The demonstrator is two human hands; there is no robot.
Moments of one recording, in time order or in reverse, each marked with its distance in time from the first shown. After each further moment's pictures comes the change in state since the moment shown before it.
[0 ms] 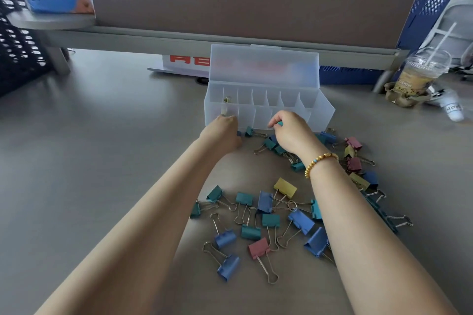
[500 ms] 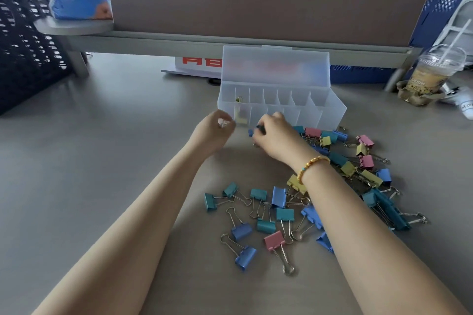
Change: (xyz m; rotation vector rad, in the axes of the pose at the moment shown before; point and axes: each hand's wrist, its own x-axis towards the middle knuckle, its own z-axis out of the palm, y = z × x) left_hand -0.037 -0.035 -0.016 -0.643 0.167 -0.112; right_hand -0.020 -0.034 0.022 -0.130 -0.057 -0.234
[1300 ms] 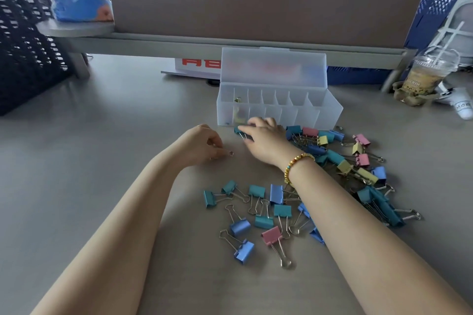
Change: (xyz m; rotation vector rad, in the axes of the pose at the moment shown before) left_hand -0.012 -0.017 -0.023 0.408 -0.193 0.102; right_hand 0.007 -0.001 0.017 -0.219 -0.094 -0.104
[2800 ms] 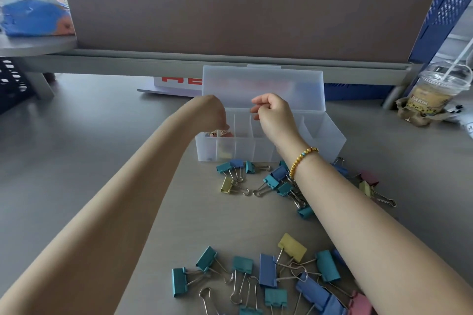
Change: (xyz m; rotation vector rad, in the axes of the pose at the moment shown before) left_hand 0.138 0.065 -0.041 0.436 -0.103 -0.069; right_hand 0.084 0.043 -0.048 0.936 0.393 0.266
